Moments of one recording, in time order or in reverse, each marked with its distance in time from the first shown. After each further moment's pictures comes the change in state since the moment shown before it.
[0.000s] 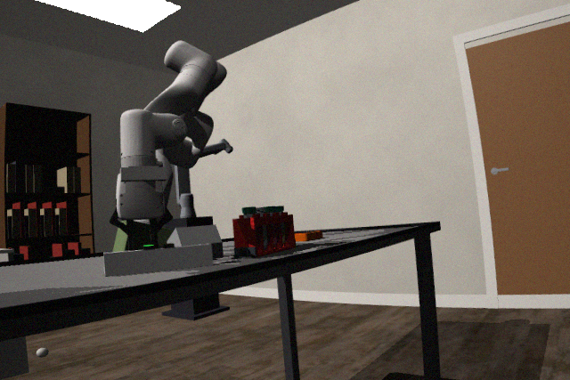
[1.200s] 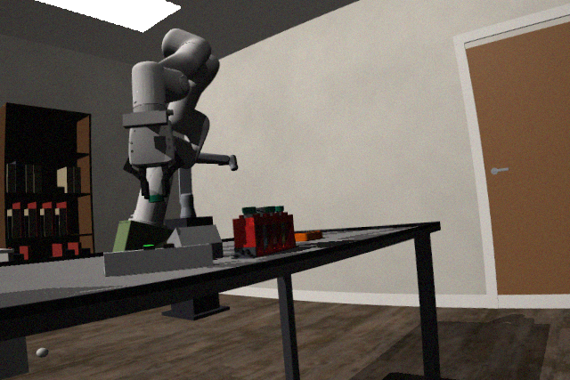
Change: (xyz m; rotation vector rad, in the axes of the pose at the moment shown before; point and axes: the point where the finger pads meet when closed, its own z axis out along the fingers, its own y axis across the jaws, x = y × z) arm -0.009 -0.035 -0.116 0.032 -0.001 0.323
